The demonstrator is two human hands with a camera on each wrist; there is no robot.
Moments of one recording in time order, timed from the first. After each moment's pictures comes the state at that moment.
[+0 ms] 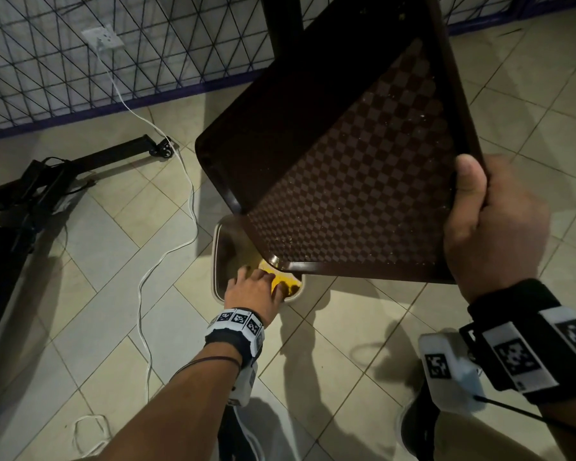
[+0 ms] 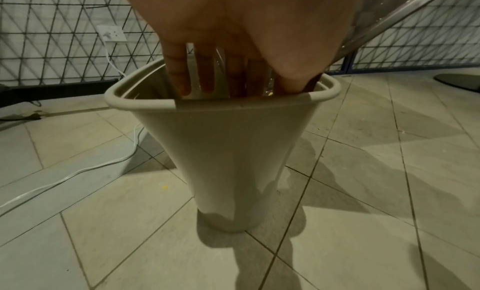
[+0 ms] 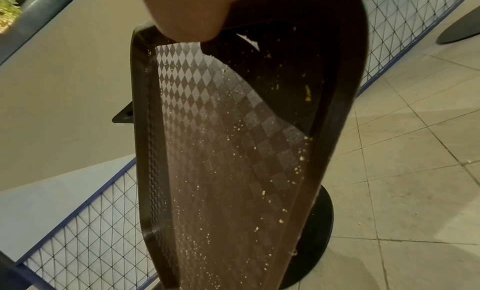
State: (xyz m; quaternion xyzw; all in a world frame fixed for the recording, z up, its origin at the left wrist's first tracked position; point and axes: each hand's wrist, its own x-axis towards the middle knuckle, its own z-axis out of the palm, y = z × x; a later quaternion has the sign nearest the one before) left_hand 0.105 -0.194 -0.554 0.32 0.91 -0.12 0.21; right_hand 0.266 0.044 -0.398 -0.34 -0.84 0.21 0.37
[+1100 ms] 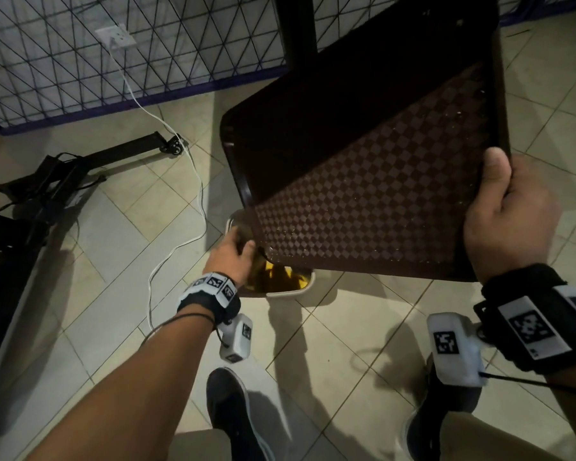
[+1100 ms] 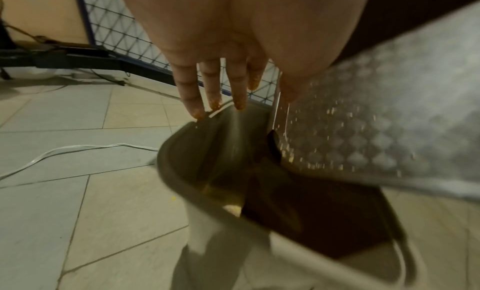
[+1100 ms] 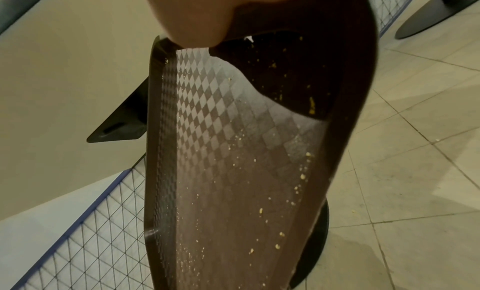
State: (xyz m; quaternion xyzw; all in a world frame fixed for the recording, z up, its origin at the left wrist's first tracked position) left_hand 0.051 -0.209 -0.515 0.11 0.95 0.17 0.22; right_hand 0.268 0.053 -0.409 -0.42 -0.79 0.27 0.35
